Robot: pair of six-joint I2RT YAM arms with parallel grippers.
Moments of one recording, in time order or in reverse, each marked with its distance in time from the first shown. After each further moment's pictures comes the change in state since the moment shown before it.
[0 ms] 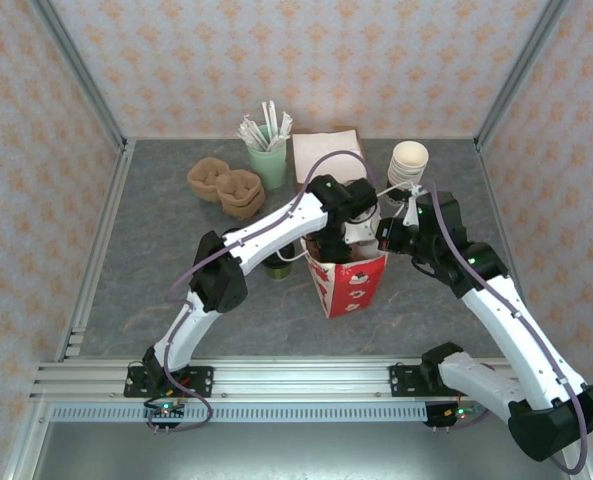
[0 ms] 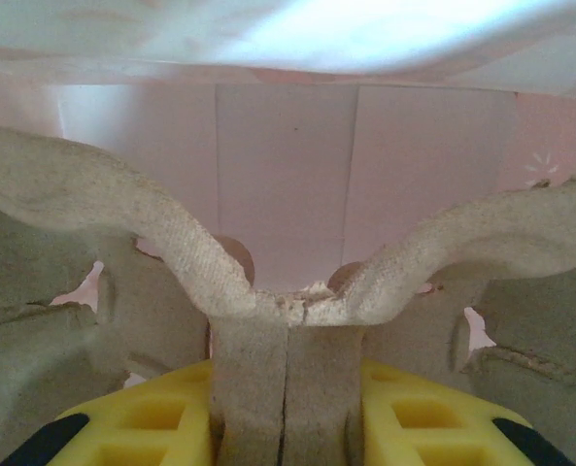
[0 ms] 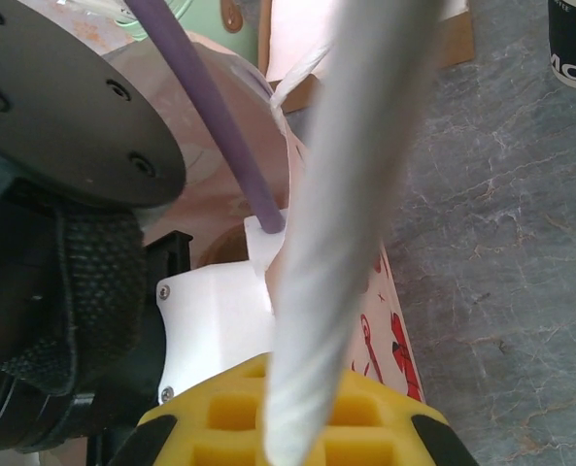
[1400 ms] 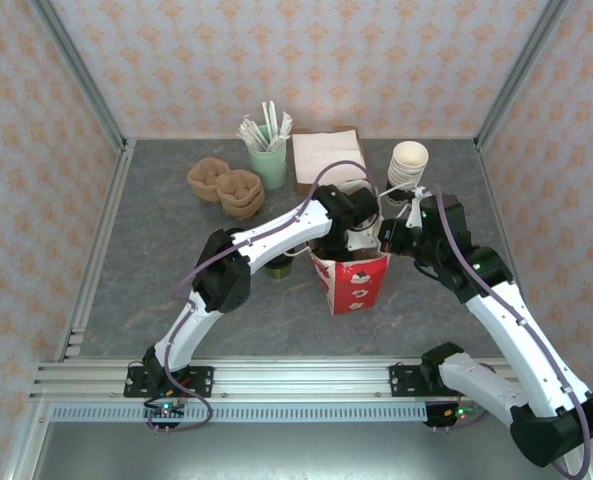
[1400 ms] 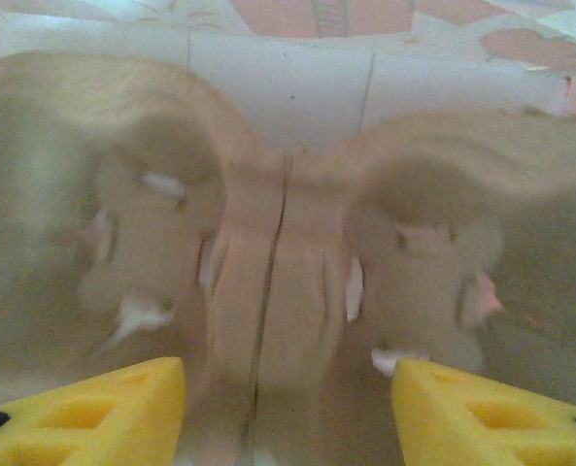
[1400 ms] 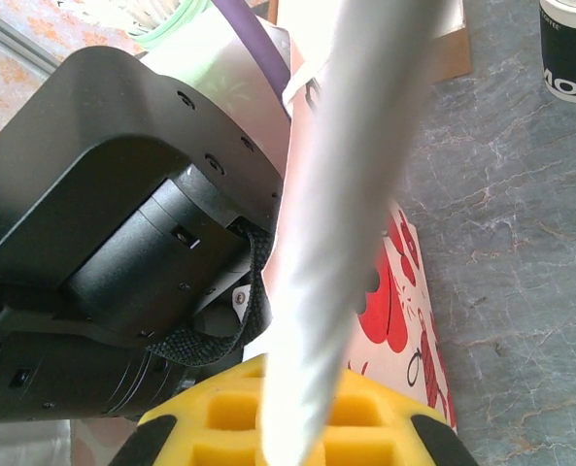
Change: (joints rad) left arm -0.005 0.016 -0.098 0.122 0.029 0.005; right arm 0.004 -0.037 0.000 -0.011 0.016 -0.004
